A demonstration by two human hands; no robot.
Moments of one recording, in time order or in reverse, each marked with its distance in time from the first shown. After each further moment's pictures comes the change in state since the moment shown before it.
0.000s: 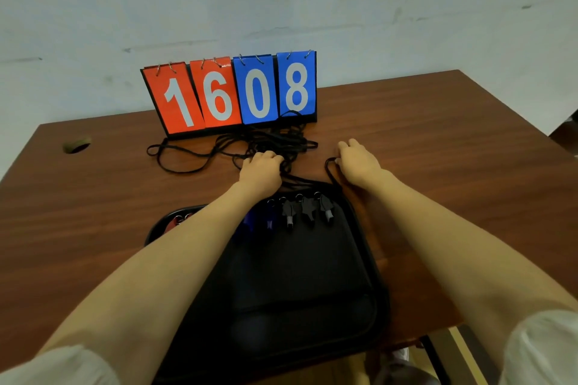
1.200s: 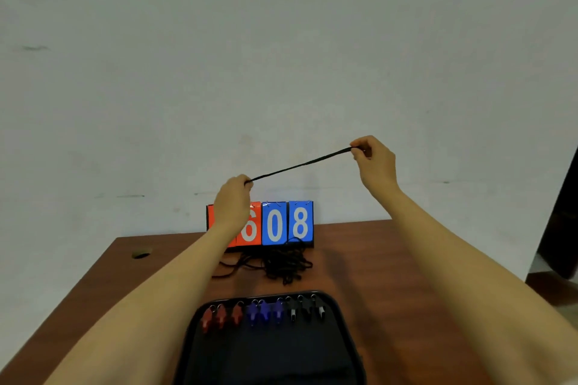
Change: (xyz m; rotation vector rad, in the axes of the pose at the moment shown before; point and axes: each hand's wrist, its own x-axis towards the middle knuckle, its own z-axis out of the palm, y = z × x) left_hand -0.156 0.000 -0.216 -0.494 0.927 -0.106; right_hand -0.163 -0.075 -0.271 0.832 0.917 -0.279
